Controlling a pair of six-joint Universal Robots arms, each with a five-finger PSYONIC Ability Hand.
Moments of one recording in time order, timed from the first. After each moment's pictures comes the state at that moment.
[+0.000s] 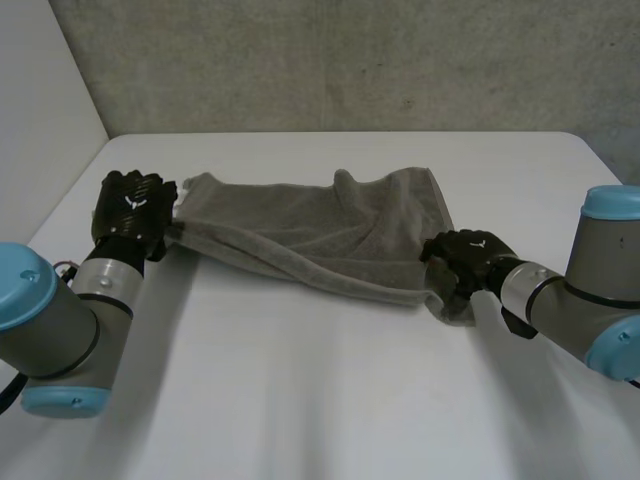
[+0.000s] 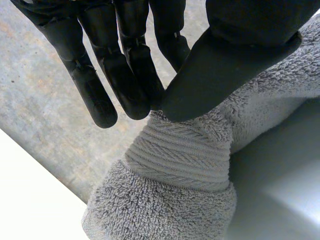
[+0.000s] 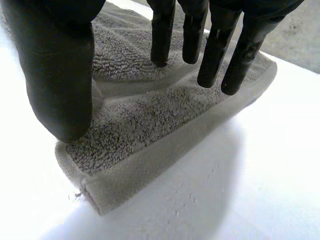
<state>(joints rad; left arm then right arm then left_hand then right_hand) 4.44 -1.93 -1.88 3.89 -1.53 3.59 1.80 -0.91 1.42 -0.03 1.19 2.88 1.15 1.22 1.22 1.22 1.03 0.44 0.38 0.44 0.45 0.28</state>
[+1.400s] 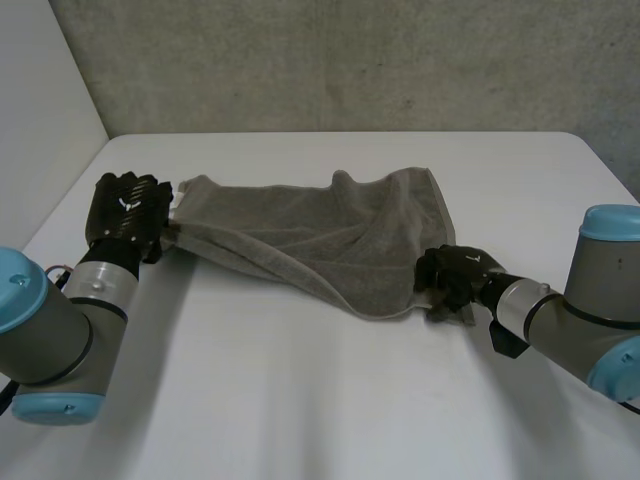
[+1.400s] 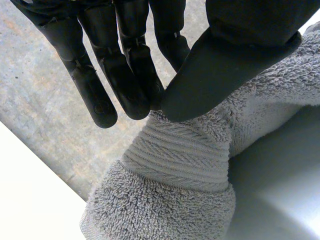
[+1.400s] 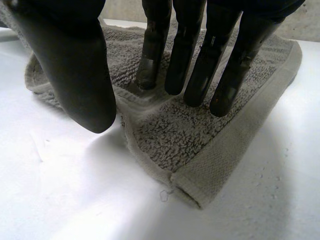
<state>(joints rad) 4.45 -1.90 -1.91 3.89 -1.53 3.56 1.79 -0.93 1.52 -0.11 1.13 3.08 1.15 1.22 1.22 1.22 1.03 0.80 0.79 0.79 0.80 0.62</state>
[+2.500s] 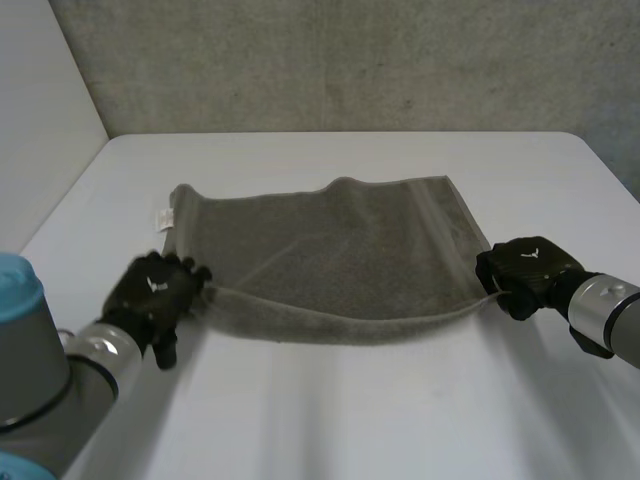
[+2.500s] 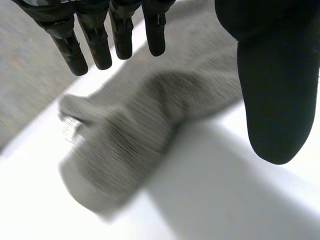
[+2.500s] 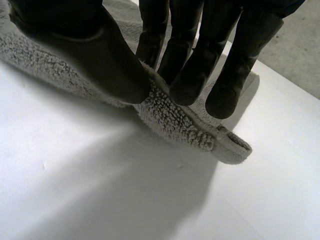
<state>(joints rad) 4.39 -1.75 -1.96 3.34 -1.50 3.63 1.62 -1.20 1.70 0.03 1.08 2.61 0.25 0.25 0.25 0.25 0.07 1.33 1.32 1.34 1.33 1.16</state>
